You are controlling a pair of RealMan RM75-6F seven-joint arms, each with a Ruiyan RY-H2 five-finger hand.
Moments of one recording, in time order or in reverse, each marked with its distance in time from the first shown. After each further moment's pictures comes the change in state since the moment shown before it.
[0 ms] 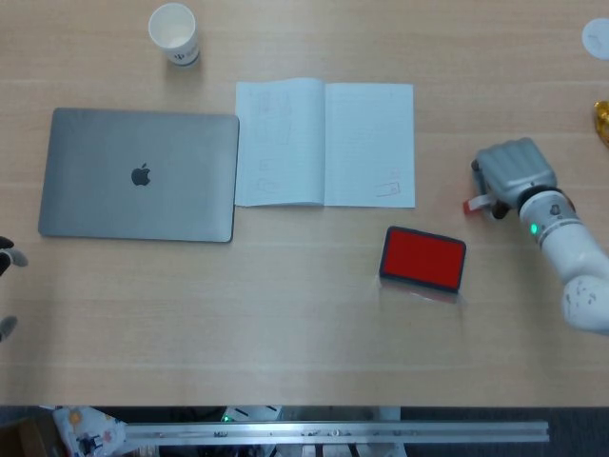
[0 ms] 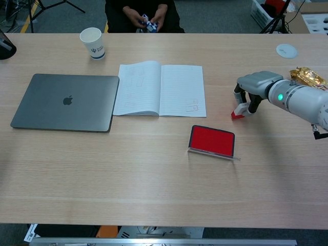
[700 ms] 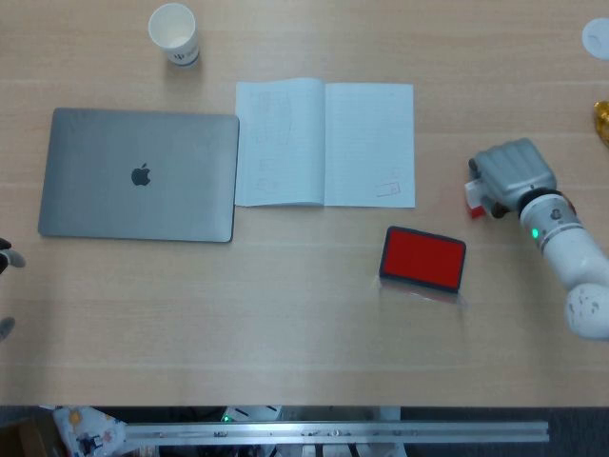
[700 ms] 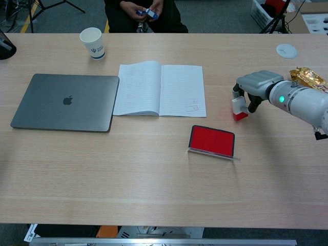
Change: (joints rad) left arm 0.001 0.004 0.003 0.003 -0.002 -0.003 -0.005; right arm -0.014 0.011 -0.018 -0.023 -0.068 0.033 0.020
